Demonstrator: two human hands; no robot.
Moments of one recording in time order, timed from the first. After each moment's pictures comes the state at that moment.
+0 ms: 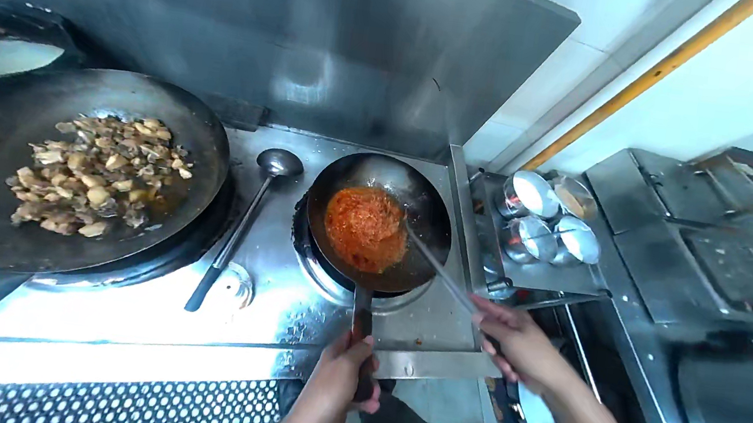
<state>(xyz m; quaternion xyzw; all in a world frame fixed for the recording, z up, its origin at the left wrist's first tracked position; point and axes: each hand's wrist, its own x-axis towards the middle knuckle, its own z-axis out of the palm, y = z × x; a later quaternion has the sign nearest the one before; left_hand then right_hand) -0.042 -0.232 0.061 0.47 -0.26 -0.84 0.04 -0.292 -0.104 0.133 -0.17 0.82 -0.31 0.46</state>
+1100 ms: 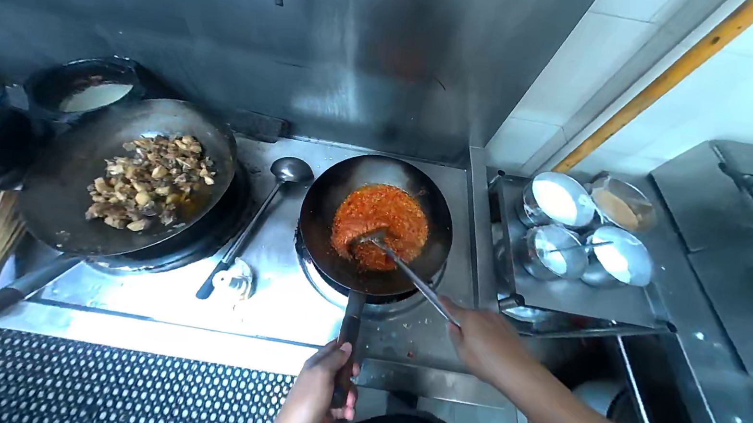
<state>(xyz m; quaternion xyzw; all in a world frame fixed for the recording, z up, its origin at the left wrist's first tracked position) -0.088 -0.176 0.062 0.54 -0.23 -0.80 0.14 -0.343 -0.124 0.124 -0.47 0.80 0.13 0.35</state>
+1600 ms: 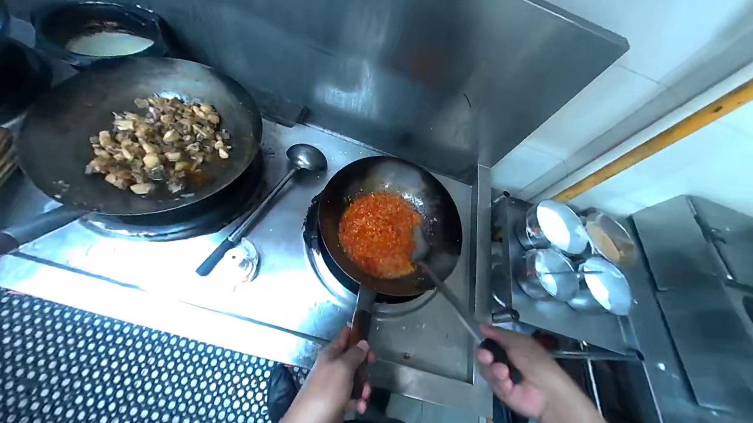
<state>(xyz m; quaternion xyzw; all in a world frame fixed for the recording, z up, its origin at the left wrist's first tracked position) -0.073 -0.179 0.061 0.48 -0.24 -0.83 0.14 -0.344 -0.098 0.122 0.14 0.69 -0.42 0.57</state>
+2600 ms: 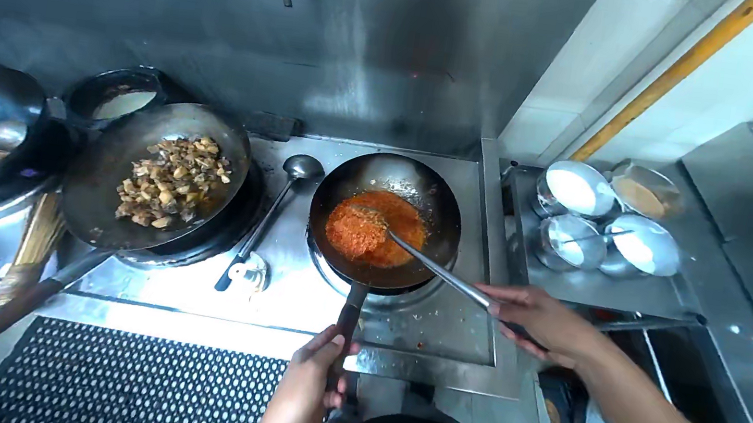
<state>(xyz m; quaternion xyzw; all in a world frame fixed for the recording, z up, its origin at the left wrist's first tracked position) -0.073 -0.179 0.080 0.54 -0.29 -0.77 0.17 -0.416 -0.086 0.122 -0.29 0.73 -0.25 0.57</state>
